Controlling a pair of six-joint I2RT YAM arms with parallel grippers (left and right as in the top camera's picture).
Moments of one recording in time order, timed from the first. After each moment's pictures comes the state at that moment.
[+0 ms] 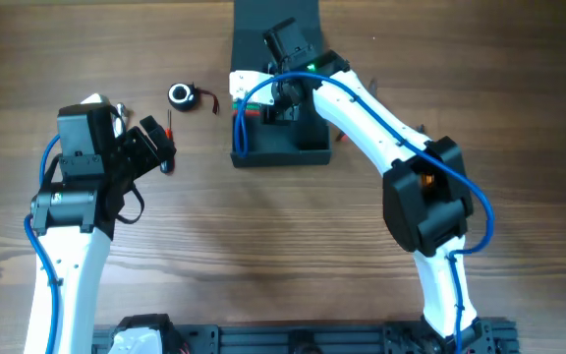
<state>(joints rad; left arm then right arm) 0.05 1.15 1.02 -0.75 -0.01 -0.49 0.55 2.26 1.91 -0.71 -0.16 -1.05</state>
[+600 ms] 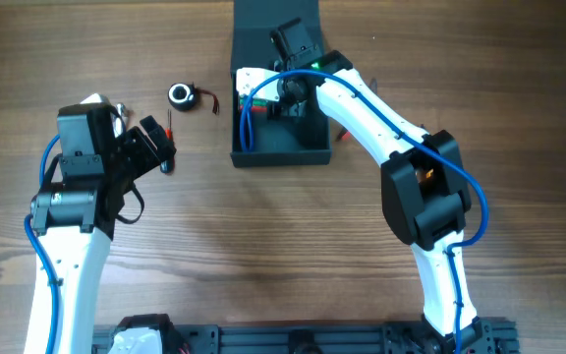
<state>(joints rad) 0.05 1.15 1.02 -0.75 -0.01 -0.49 0.52 2.29 1.91 -0.66 -0.15 -1.06</state>
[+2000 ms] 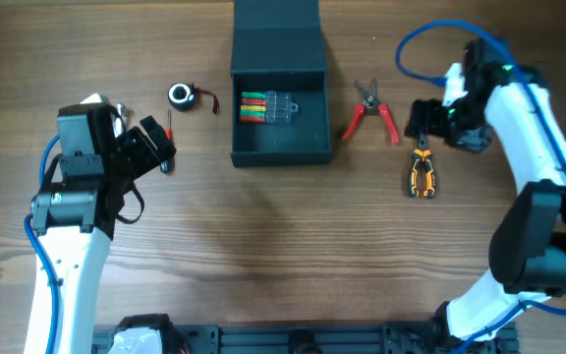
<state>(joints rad) 0.05 1.15 1.02 -0.75 -0.01 -0.49 -0.08 1.86 1.43 -1.02 -0.15 0.10</state>
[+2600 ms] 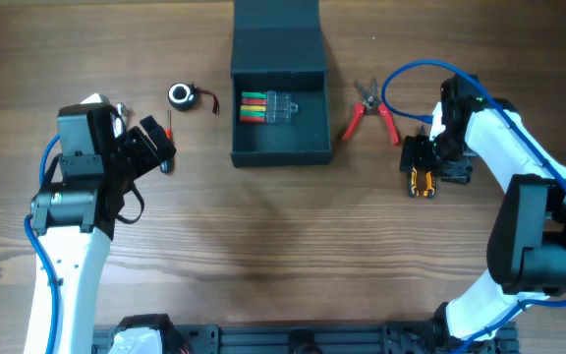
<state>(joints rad) 0.05 1.15 1.02 -0.75 -0.01 -0.49 -0.05 1.86 1.18 -0.89 -0.05 0.16</state>
